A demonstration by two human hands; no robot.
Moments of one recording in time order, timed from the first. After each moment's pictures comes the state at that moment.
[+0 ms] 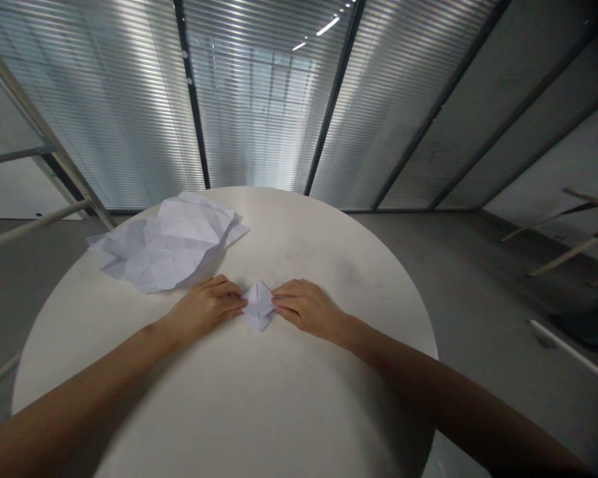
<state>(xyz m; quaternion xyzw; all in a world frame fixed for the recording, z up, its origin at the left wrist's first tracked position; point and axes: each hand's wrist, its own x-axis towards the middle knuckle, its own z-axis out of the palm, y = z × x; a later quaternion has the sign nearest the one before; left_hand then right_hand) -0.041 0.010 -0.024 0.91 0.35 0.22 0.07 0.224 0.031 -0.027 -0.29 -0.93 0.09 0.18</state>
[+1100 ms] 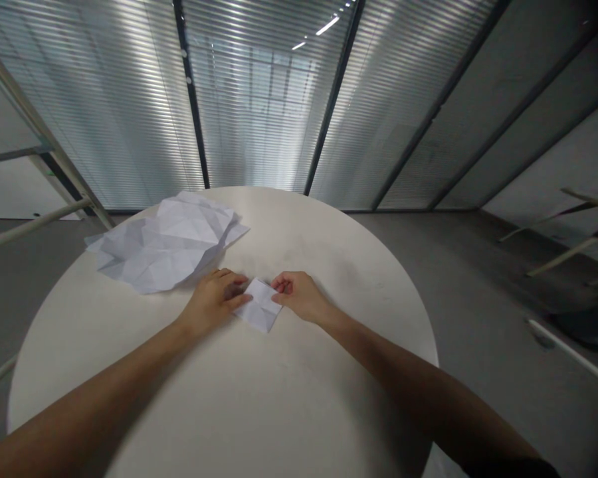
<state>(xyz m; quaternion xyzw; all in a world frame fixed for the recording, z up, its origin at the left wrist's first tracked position) -0.021 0.025 -0.037 0.79 0.51 0.30 0.14 0.195 0.045 -0.016 -0.52 -0.73 0.37 0.24</state>
